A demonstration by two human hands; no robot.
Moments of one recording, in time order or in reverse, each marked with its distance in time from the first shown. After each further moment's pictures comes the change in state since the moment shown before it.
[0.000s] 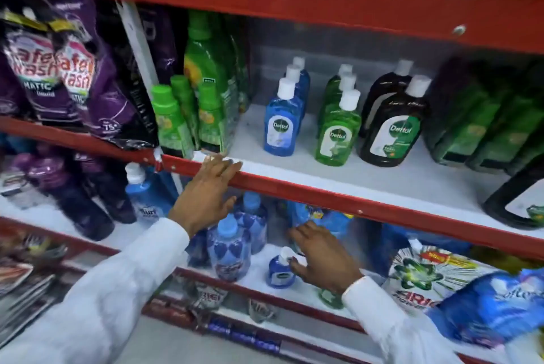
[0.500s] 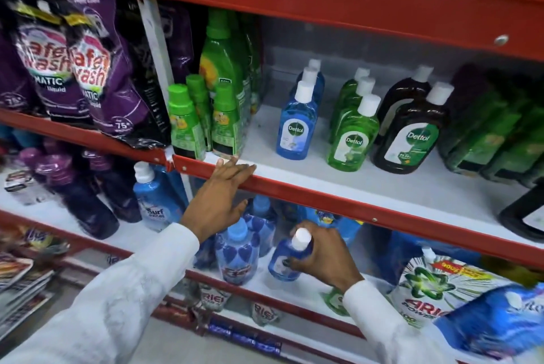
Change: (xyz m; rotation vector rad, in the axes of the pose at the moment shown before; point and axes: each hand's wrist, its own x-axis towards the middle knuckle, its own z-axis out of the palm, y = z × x) left_hand -0.003 -0.011 0.007 -0.157 0.078 0.036; right_hand 0.019 -0.013 0.001 0.463 0.067 0.335
